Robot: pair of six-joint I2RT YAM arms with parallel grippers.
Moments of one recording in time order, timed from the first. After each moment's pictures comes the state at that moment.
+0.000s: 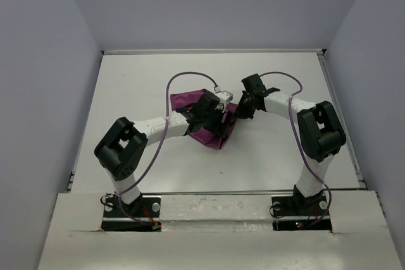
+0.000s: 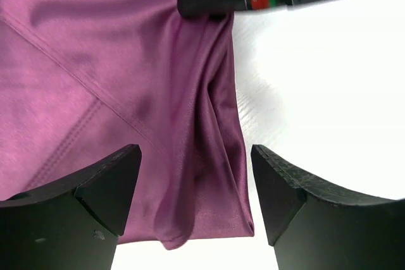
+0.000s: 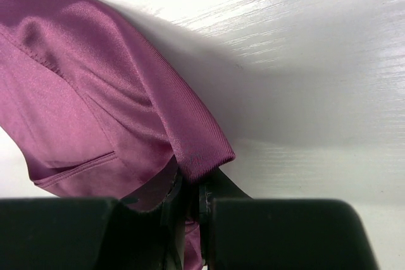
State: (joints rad) left arm -0.79 1.72 1.10 -0.14 0.11 -0.25; right arm 0.41 1.86 1.22 -0.39 -0.09 0.87
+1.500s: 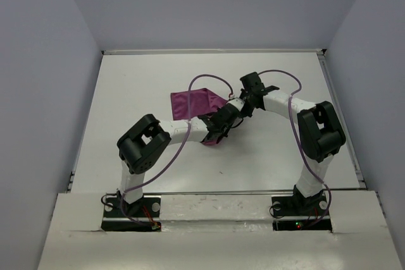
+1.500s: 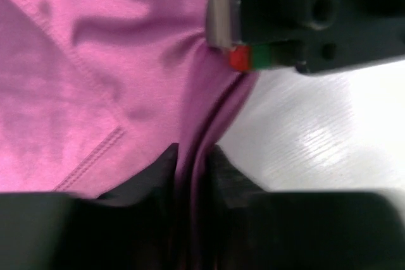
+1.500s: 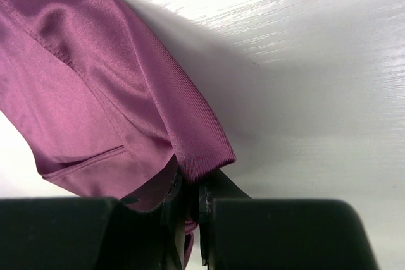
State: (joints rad) left arm -0.95 1.91 1.19 -0.10 -0.37 -0.20; right arm 0.43 1.86 1.26 -0.42 -0.08 0.87
